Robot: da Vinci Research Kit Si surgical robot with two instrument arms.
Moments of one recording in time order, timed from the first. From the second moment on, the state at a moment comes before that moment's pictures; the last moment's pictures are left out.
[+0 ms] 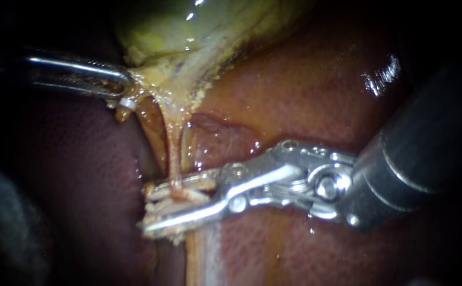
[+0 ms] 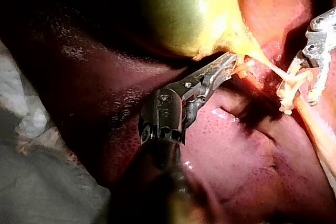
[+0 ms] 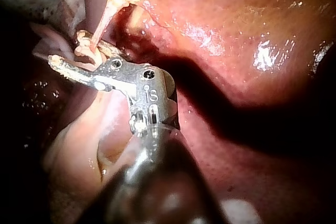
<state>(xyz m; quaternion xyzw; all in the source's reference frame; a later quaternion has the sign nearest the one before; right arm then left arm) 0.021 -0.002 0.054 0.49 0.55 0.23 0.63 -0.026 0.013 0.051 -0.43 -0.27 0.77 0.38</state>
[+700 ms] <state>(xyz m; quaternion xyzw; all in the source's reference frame) 0.020 -0.001 0.054 0.53 0.51 0.30 0.61 -0.026 0.013 0.051 -0.43 -0.27 0.77 0.38</state>
